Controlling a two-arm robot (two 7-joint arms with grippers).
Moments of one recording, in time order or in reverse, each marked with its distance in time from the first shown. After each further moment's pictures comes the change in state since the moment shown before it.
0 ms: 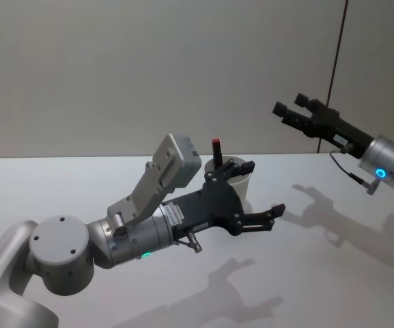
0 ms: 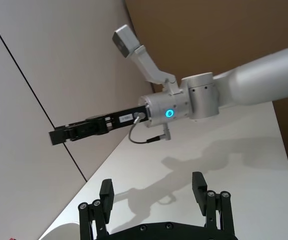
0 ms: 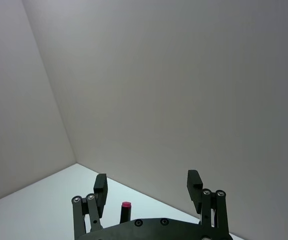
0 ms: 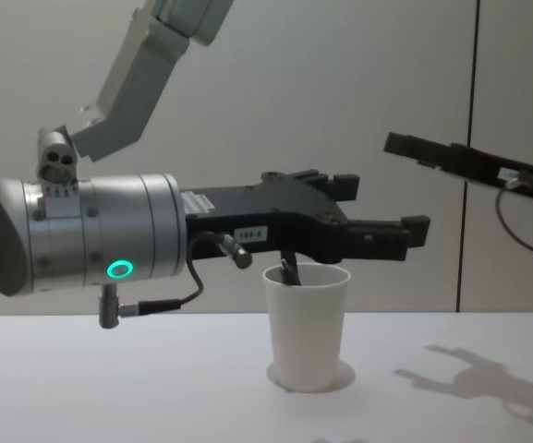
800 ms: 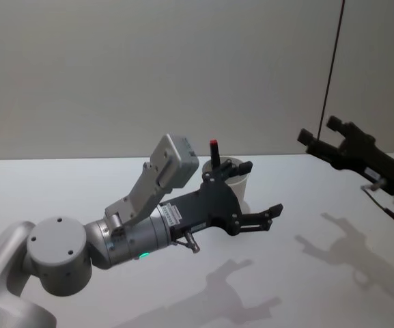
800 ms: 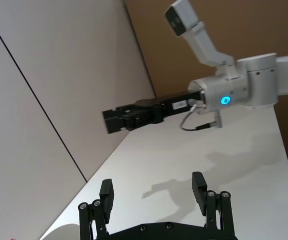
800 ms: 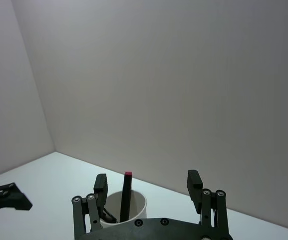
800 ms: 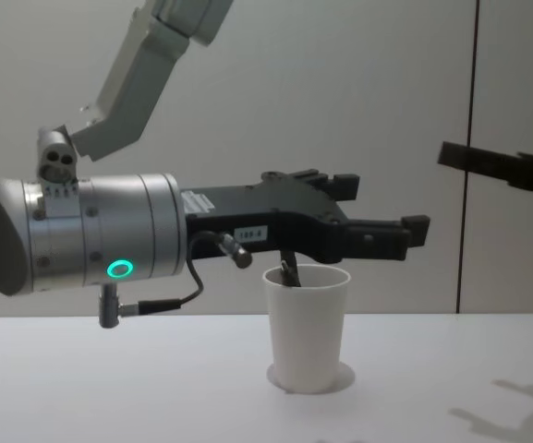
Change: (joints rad) left arm 0.000 0.000 0.000 0.000 0.000 0.000 0.000; right arm -0.455 0.144 0.047 -0.728 -0.005 0.161 -0.283
